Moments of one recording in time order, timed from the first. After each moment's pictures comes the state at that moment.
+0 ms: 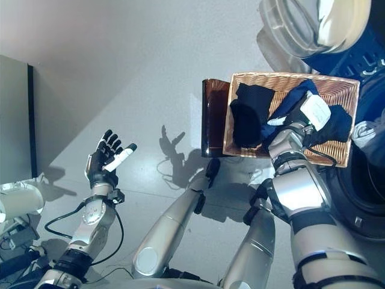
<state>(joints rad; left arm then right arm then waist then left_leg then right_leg) -0.07 0.34 -0.22 0.29 -0.56 -0.32 0.36 -1.12 -0.48 0.36 1.53 -0.19 0.12 -0.61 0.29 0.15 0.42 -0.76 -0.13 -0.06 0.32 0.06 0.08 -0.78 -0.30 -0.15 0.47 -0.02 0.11</state>
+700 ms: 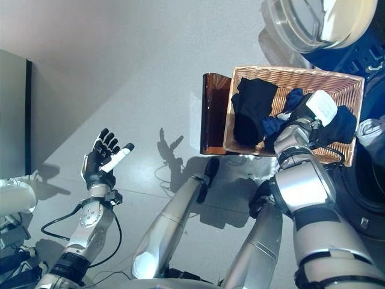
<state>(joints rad) -0.02 0.35 -0.21 0.24 -0.55 -0.33 0.37 -1.17 -0.50 0.38 1.58 -0.19 0.11 -0.57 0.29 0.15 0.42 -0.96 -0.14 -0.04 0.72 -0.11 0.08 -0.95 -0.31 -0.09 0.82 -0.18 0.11</state>
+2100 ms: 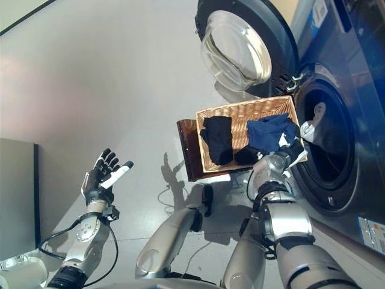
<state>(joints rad) 0.05 0.32 -0.18 0.34 -0.58 -0.33 0.28 -0.76 -0.25 -0.12 1.19 0.89 -0.32 -0.52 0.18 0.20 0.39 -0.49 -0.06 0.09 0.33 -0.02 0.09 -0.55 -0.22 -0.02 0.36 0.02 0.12</state>
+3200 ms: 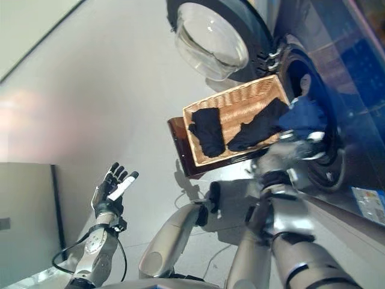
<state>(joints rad) 0.15 0.25 -0.18 0.32 -0.62 -0.36 0.24 -0.96 -0.55 -0.24 1.11 1.14 -0.53 -0.58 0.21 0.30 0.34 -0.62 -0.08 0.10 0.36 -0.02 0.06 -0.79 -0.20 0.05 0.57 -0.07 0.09</state>
